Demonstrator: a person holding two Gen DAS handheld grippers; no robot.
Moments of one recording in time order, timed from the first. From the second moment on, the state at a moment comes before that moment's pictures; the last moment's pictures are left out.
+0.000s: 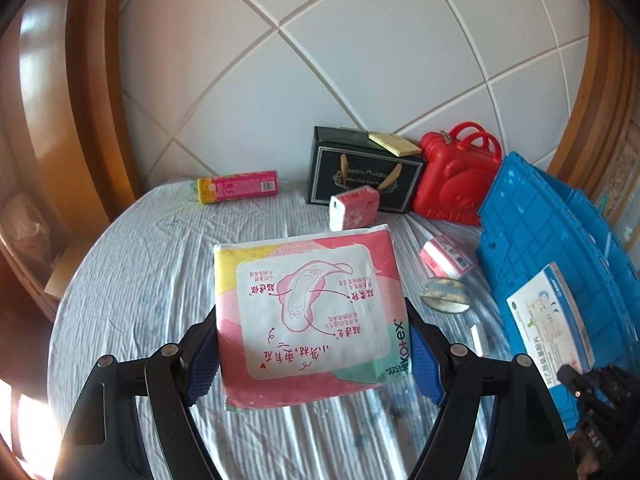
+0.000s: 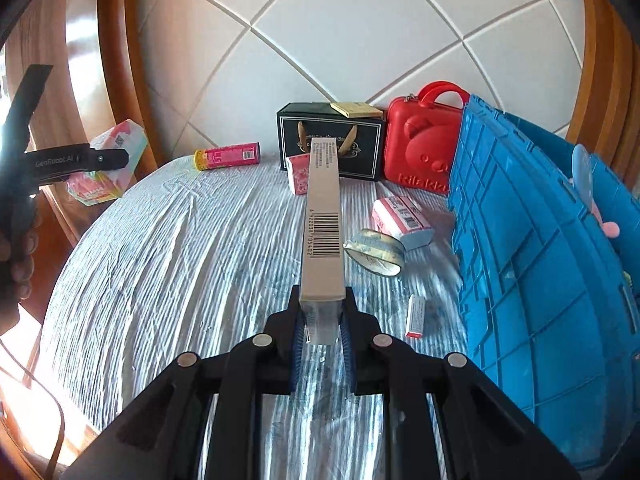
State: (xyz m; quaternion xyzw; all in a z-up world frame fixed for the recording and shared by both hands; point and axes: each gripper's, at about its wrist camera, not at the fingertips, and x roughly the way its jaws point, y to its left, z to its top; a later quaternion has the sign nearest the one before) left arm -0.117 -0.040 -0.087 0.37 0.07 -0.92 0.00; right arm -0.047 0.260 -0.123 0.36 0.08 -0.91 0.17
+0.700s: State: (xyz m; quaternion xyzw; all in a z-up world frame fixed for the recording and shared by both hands) left arm -0.062 -0.072 -0.003 0.31 0.06 -0.95 0.03; right arm -0.007 0.250 -0.059 0.27 0.09 -0.94 0.21
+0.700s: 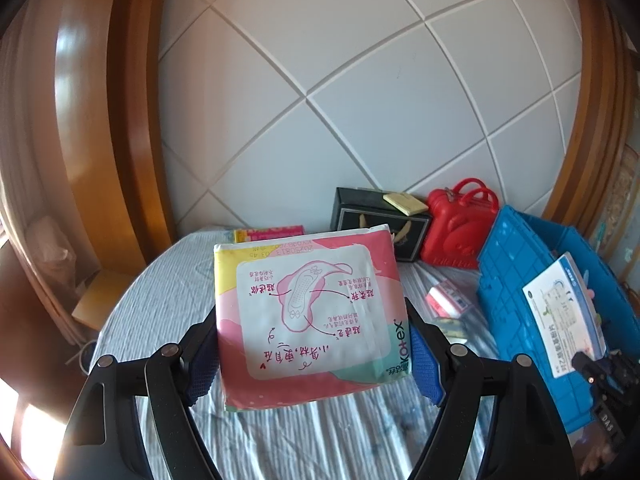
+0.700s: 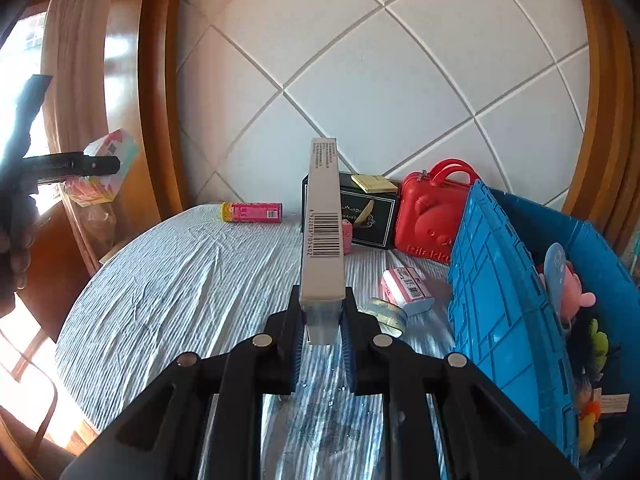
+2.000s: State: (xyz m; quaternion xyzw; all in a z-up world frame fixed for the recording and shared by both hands) left arm -0.102 0.162 0.063 0.28 0.01 -0.96 -0.06; right arm -0.023 0.455 -0.011 0.23 -0.01 -0.96 0.17
